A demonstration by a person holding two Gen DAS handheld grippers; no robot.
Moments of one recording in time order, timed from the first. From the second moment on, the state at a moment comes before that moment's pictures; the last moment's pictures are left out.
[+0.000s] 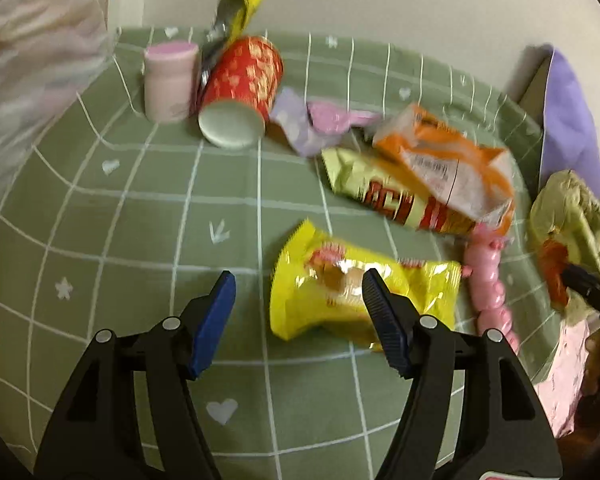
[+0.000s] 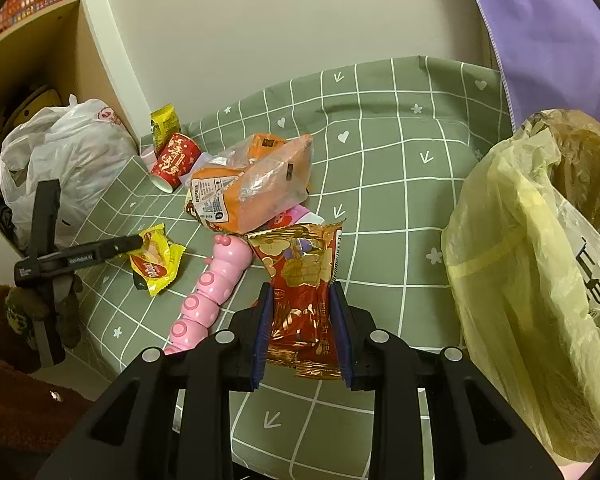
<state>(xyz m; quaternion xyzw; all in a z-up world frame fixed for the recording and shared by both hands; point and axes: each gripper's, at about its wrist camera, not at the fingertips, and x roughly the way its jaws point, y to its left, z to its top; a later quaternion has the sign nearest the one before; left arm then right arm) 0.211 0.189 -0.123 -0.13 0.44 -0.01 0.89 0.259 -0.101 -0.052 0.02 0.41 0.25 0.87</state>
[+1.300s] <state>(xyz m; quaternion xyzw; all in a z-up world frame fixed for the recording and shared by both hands) 0.298 0.011 0.131 -0.08 0.20 -0.32 0.92 0.240 -0.218 0.109 -0.01 0.23 0.09 0.97</state>
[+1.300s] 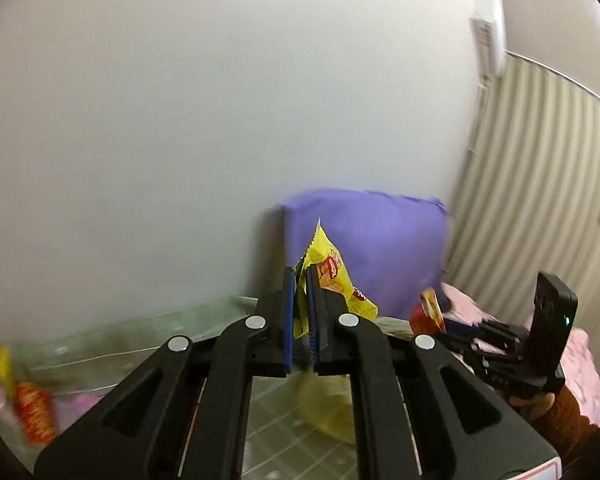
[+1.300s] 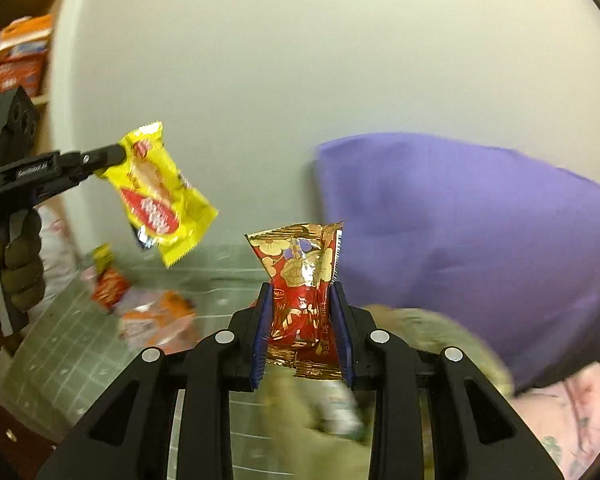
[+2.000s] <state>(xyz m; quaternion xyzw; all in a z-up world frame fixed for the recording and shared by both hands) 0.348 -0.214 -0.026 0.12 0.39 -0.43 0.81 0.220 -0.320 0.076 0.06 0.27 -0.07 0.96</state>
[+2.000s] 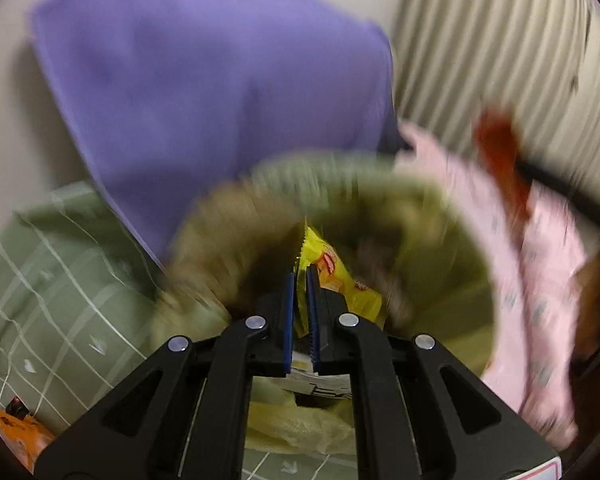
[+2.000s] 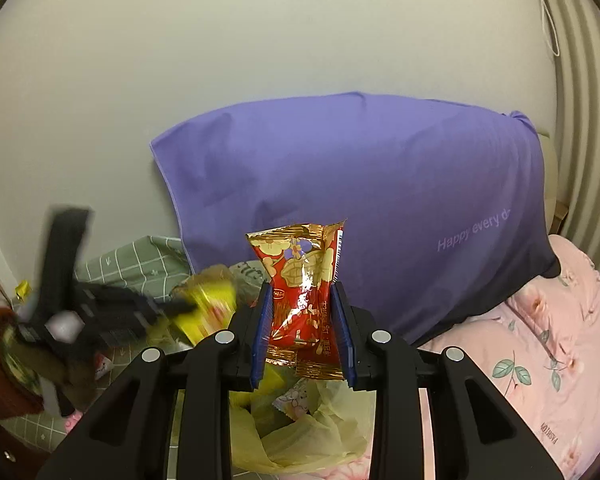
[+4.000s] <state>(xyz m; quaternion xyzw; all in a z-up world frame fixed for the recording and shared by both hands) 0.354 0.250 -0.030 -0.04 0.32 0.09 0.94 0.317 -0.077 -0.009 -0.07 0.35 0.22 0.91</state>
